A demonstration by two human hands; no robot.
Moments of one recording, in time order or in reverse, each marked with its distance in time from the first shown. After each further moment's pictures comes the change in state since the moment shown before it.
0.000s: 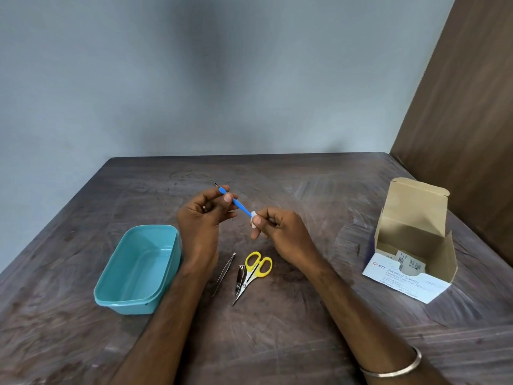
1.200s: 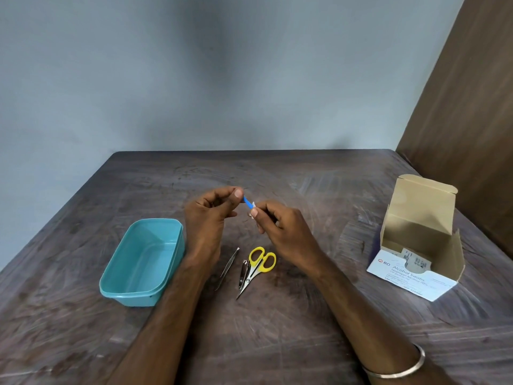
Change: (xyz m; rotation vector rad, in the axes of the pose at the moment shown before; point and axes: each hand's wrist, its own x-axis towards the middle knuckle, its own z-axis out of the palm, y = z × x) left_hand -0.003 0.005 -0.002 0.205 -0.034 -0.039; right_hand -0.003 -0.005 0.005 -0.146 0.052 -0.212
